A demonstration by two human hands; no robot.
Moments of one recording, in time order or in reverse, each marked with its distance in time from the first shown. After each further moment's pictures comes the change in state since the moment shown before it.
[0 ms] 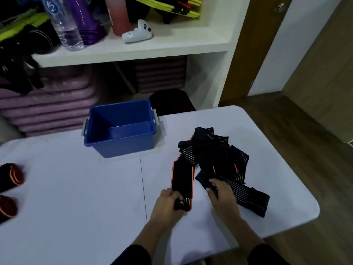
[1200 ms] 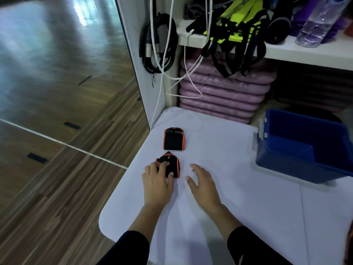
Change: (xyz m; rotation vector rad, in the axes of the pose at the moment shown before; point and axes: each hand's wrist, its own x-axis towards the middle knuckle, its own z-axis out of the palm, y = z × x) left_hand -0.179 -0.342 -0.253 0.223 0.835 -0.548; right_hand -0.056 -0.380 0.359 0.092 -0.548 -0.463
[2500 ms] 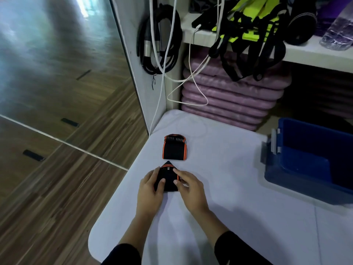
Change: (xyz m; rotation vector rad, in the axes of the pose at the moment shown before) left_hand 0.028 -0.026 0.021 -0.464 -0.093 -0.214; right_hand 0.050 -0.004 0.042 0.310 -0.004 -0.039
